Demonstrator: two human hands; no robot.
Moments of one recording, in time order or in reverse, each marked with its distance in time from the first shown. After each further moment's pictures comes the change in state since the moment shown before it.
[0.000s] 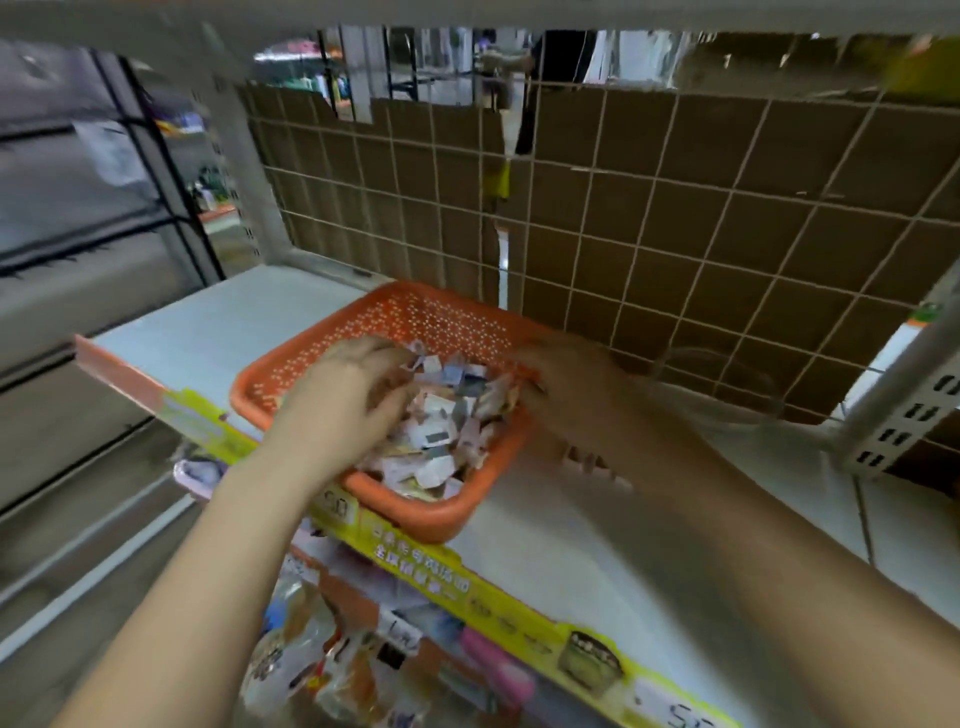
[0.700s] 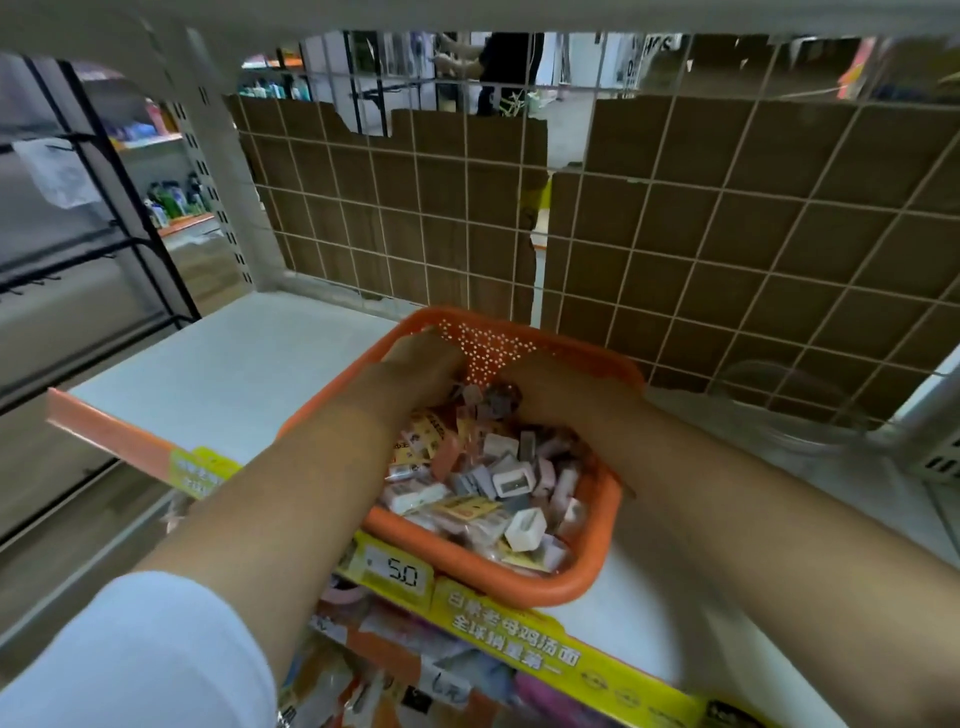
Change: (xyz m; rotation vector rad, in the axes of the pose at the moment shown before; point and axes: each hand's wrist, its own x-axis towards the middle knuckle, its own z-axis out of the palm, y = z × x) left_hand 0.115 -0.075 0.068 0.134 -0.356 0.031; right_hand 0.108 -0.004 0.073 -0.017 -0.404 0.233
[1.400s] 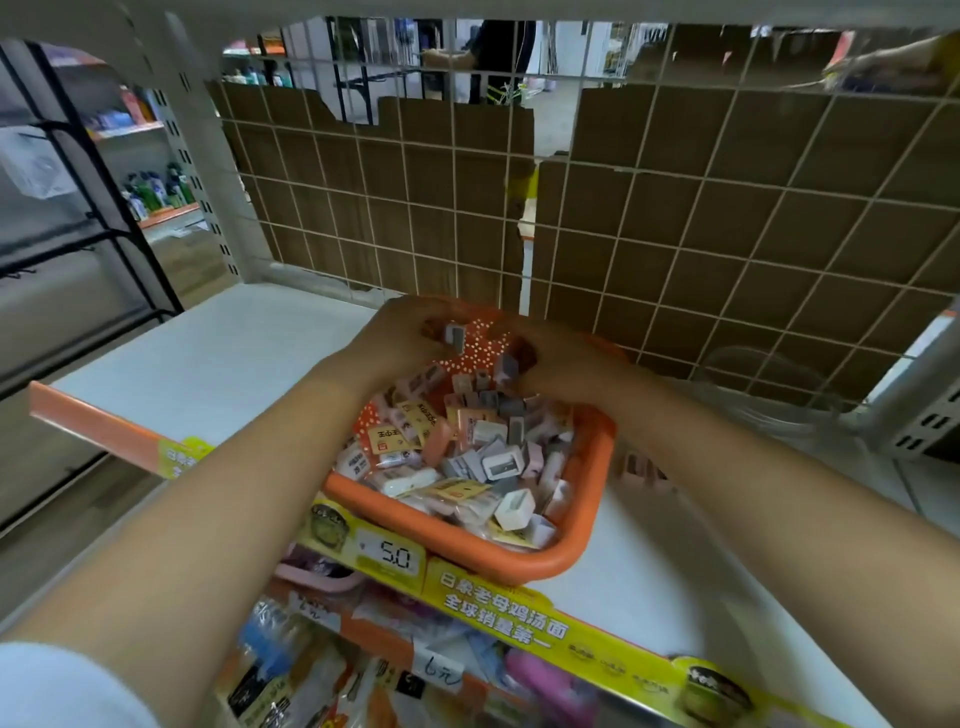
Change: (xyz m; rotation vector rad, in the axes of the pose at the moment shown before) left_hand -0.028 0.005 -0.038 -0.543 0.134 0.041; right_hand -0.028 0.010 -0.017 0.386 0.185 -0.094
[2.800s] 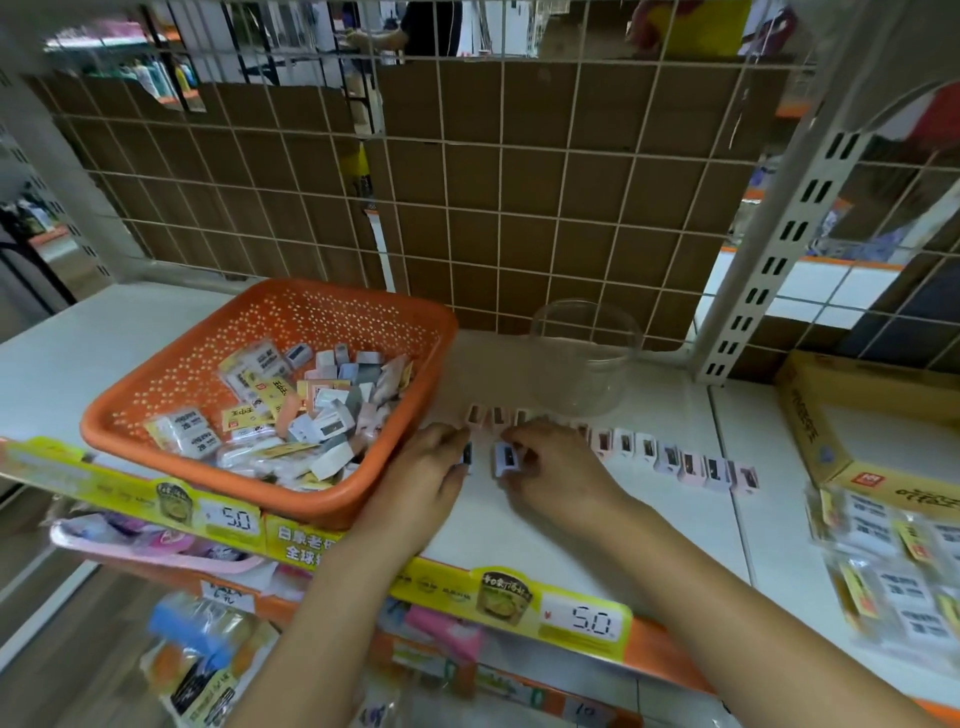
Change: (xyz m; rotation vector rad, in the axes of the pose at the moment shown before) left_hand -0.102 0.104 0.167 0.072 -0.078 0.083; right_hand -0.179 0.090 0.014 -0.068 0.189 0.134
